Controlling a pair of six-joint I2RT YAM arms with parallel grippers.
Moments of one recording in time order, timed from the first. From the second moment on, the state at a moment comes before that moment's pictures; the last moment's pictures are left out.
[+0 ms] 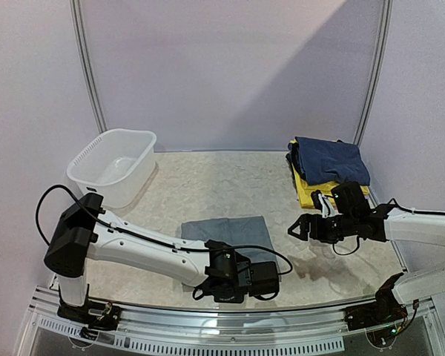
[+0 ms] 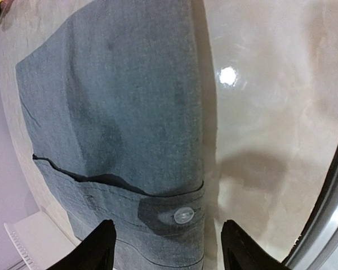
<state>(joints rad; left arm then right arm) -1.49 2.04 1.47 -0.86 -0.56 0.16 0.55 1.21 0.56 -0.18 -0.26 0.60</state>
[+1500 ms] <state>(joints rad) -1.40 1.90 1.11 -0.43 -0.56 0.18 0.55 1.70 0.57 0.44 -0.72 0.82</state>
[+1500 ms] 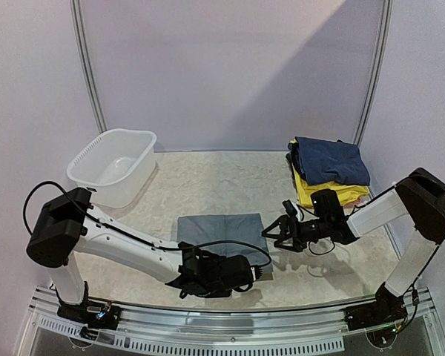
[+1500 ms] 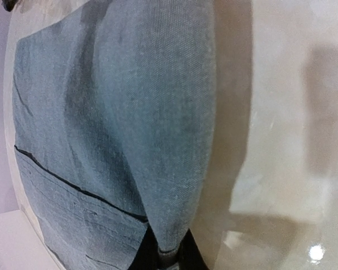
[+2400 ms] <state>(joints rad) -1.40 1.76 1.00 -0.32 -0.56 0.17 0.59 1.93 0.67 0.70 -0.82 0.99</state>
